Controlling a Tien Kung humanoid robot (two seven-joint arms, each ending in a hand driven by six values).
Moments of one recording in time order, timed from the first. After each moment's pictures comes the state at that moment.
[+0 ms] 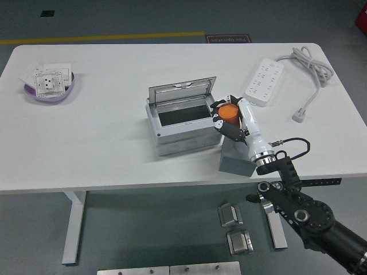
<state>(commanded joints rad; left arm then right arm) 0.10 0.02 -1.77 -0.18 1.73 -0.01 0.24 0.46 -0.13 0.79 1.08 -1.30 -0.47 0.34</state>
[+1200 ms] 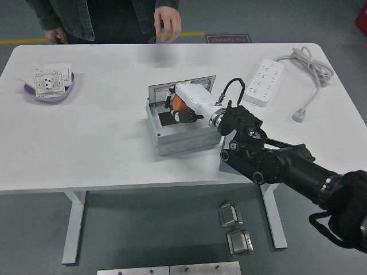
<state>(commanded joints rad) 0.07 0.04 -1.69 -0.18 1.69 -0.01 0.24 0.88 -0.01 0.47 0.72 -1.73 -0.27 0.07</state>
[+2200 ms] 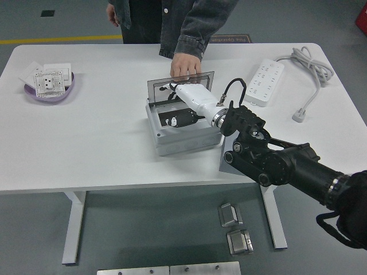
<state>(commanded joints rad) 0.07 0.03 -1.70 -0.18 1.70 -0.02 0.24 0.85 -0.10 0.45 0.84 -1.66 -0.28 0.05</state>
